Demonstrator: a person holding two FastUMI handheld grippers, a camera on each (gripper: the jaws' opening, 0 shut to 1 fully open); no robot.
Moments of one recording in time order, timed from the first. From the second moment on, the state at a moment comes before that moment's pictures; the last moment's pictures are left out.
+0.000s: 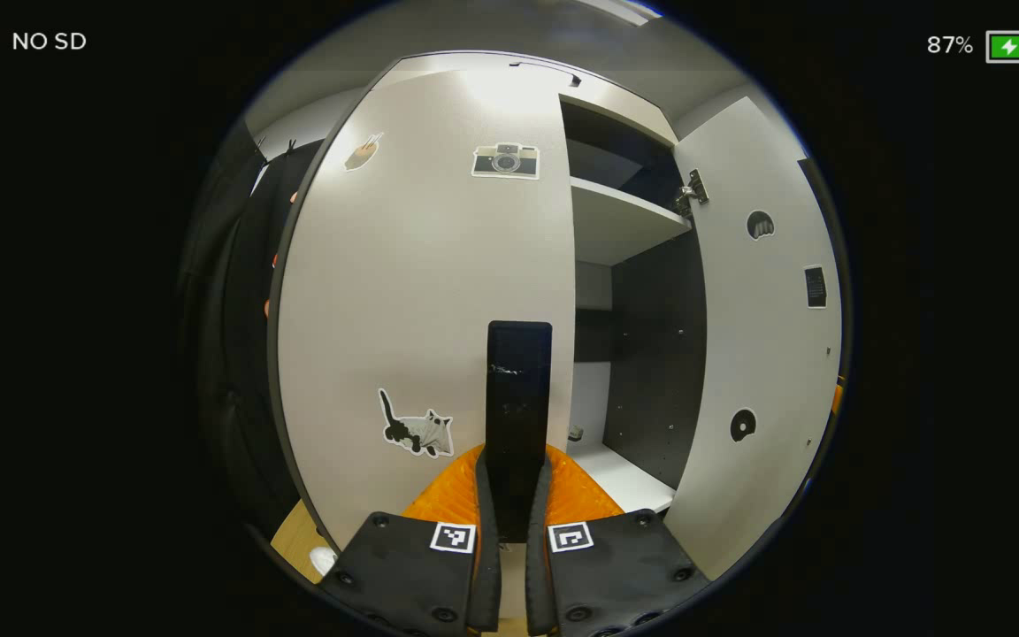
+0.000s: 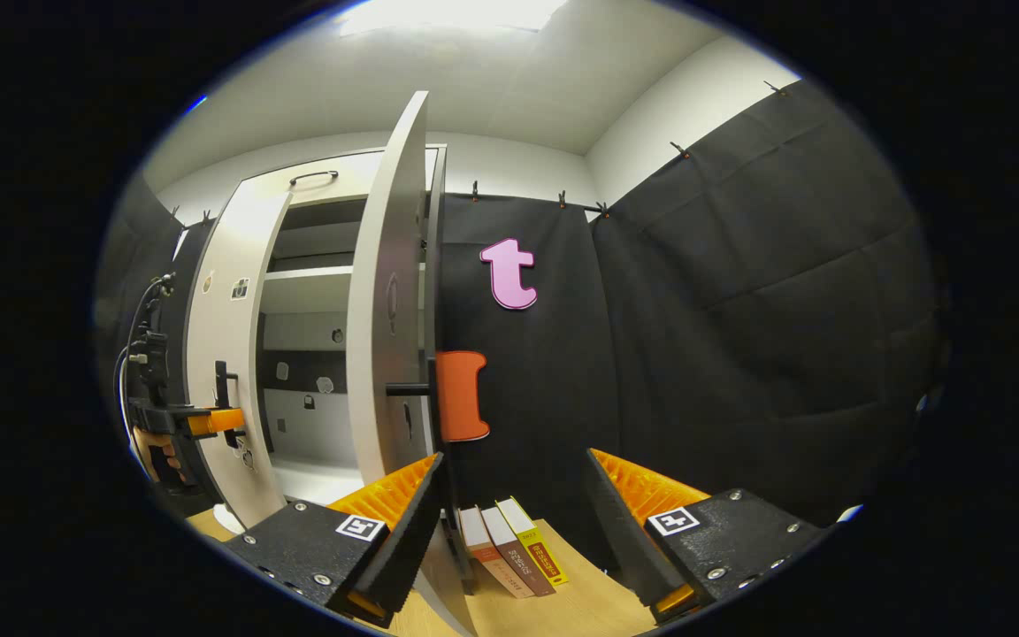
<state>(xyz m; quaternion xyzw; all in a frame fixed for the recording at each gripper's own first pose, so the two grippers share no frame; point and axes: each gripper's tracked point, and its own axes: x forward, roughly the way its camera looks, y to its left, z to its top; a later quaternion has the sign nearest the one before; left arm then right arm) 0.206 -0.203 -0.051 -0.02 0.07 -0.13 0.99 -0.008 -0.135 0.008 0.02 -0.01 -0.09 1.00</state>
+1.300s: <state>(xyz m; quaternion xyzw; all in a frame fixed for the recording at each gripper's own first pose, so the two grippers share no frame) 0.186 -0.167 -0.045 -0.02 0.05 -0.14 0.99 -0.037 -0.056 0.037 0.01 -0.04 -0.04 1.00</state>
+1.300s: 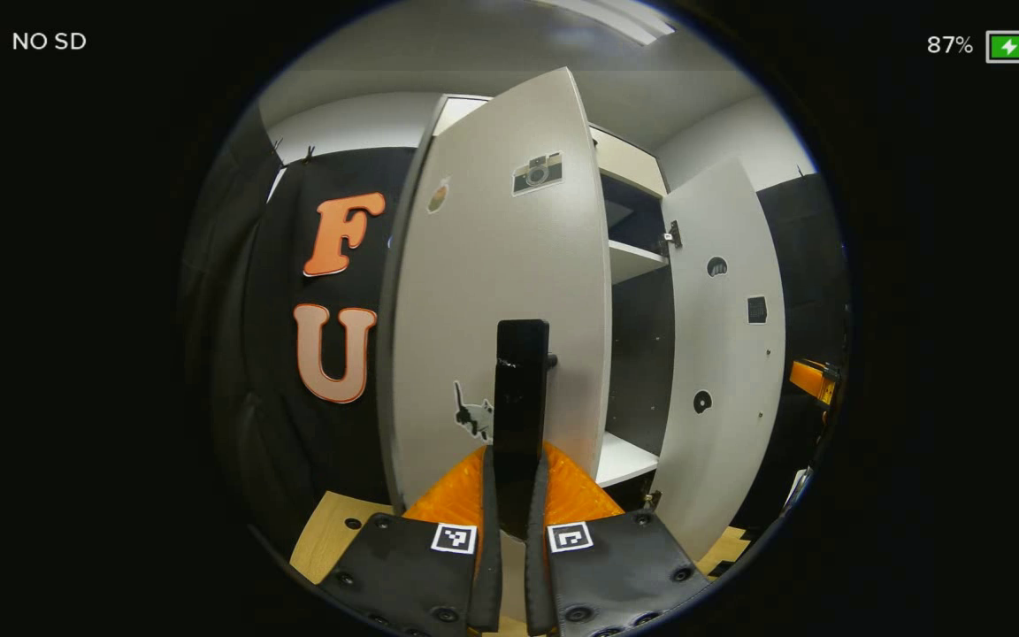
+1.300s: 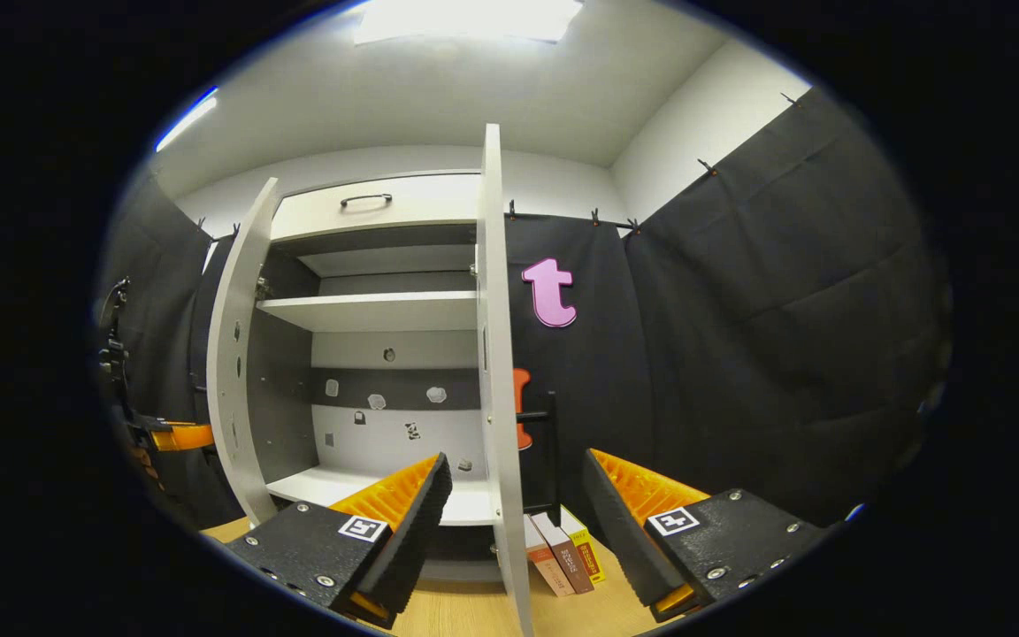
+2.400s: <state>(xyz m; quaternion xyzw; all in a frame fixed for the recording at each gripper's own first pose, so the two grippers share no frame) 0.182 -0.113 -0.043 -0.01 0.04 -0.05 1.00 -0.022 0.007 0.028 0.01 -0.04 0.02 1.00</state>
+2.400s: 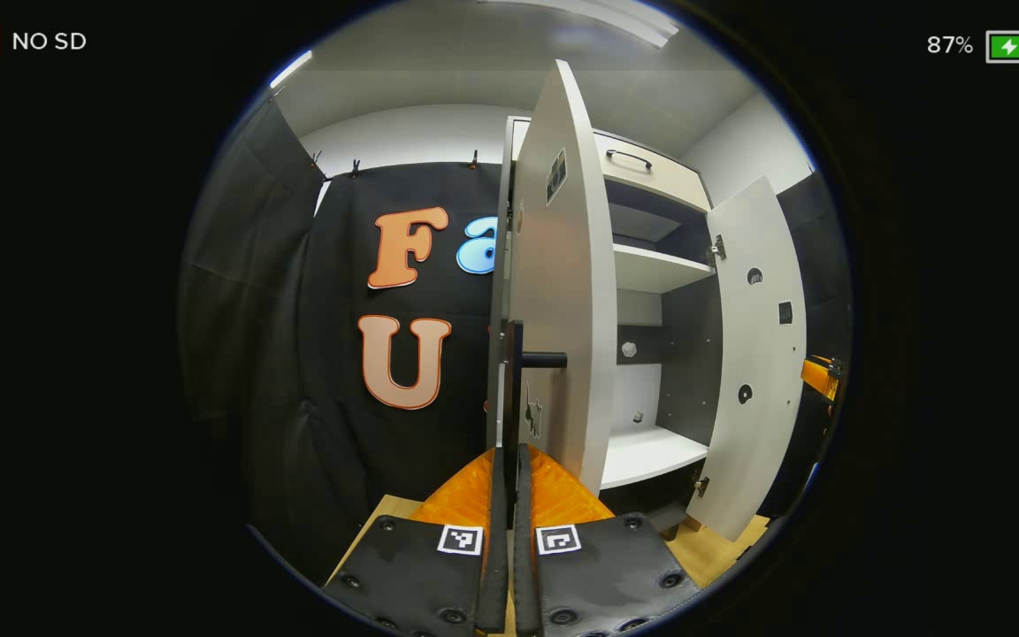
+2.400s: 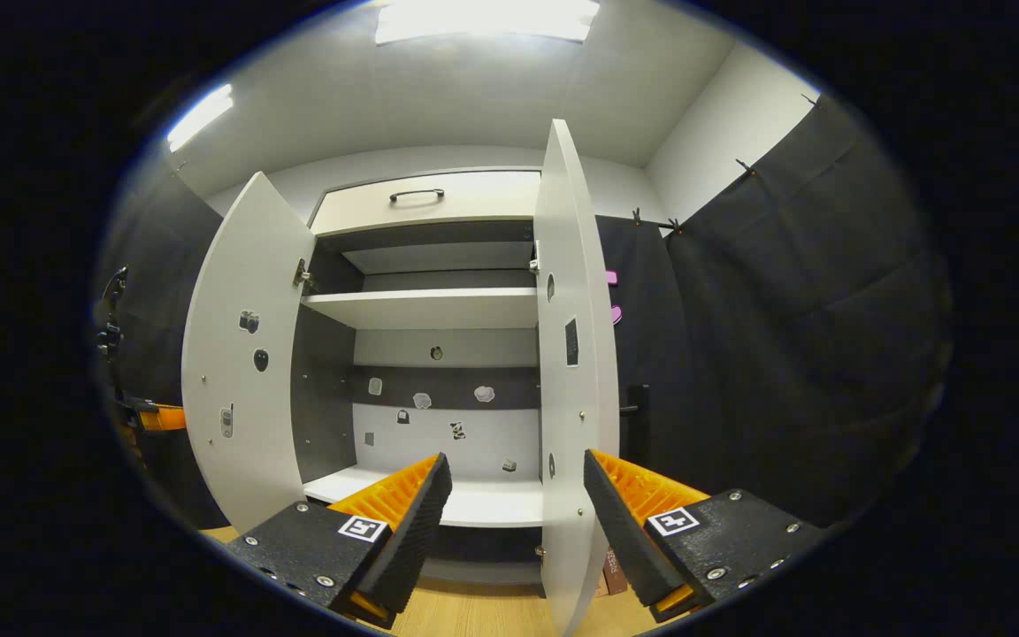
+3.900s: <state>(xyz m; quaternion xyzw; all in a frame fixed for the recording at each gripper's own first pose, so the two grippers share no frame) 0.164 -0.096 -0.011 0.02 -0.01 0.01 1.00 -0.036 0.026 0.042 0.00 -0.04 0.04 1.00</state>
